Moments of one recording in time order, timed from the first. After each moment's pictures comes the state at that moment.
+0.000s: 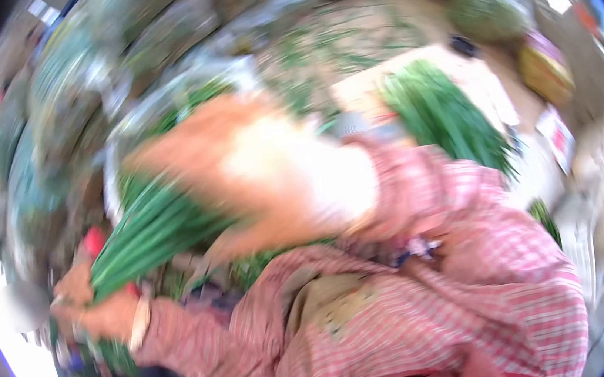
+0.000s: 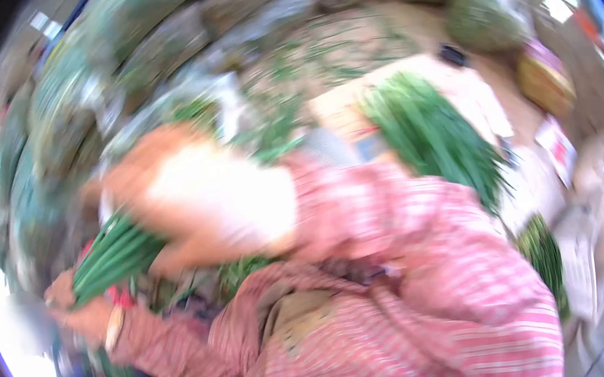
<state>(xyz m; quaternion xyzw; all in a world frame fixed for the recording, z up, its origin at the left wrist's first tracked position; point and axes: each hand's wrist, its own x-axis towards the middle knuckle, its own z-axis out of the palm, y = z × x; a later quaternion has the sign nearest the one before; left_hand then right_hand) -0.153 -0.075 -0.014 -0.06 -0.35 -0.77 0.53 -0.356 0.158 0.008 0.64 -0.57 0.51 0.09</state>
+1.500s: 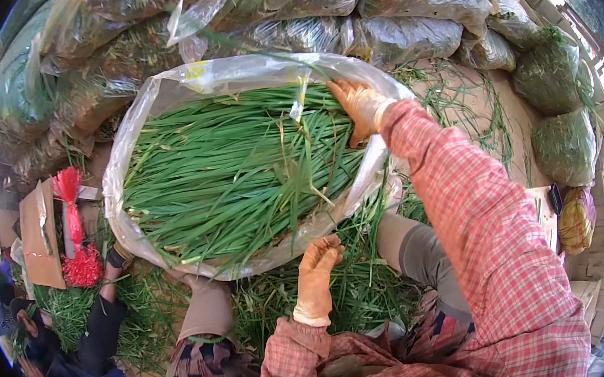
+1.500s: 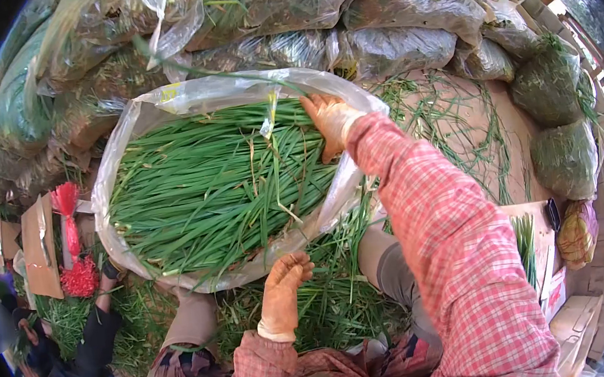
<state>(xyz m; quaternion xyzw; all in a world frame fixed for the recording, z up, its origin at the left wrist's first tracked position) -0.272 -0.057 -0.284 0.38 -0.33 -0.85 0.17 -0.583 -0.133 -0.266 0.65 -0.76 -0.05 -0.07</state>
